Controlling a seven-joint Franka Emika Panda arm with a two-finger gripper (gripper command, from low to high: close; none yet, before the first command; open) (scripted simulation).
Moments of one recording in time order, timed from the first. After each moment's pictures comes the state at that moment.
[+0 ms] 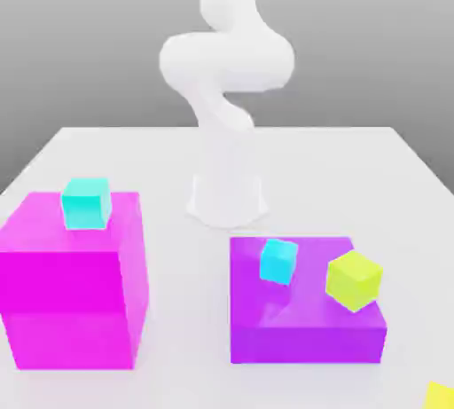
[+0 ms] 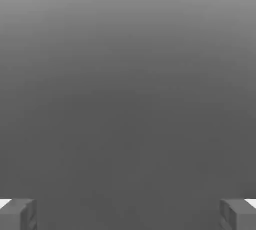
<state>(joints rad) 0.03 -0.71 0.00 -2.28 0.00 2.32 0.75</state>
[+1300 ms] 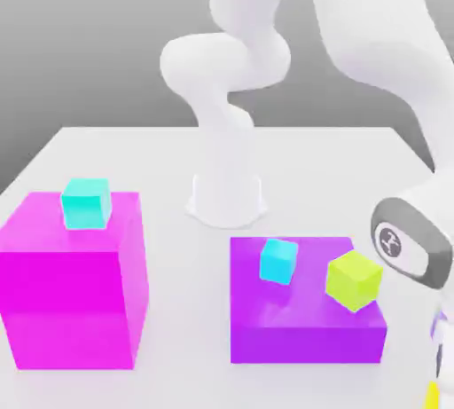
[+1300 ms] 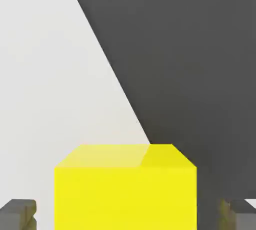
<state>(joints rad) 0.35 0.60 0.11 -2.04 -0.13 2.64 0.24</state>
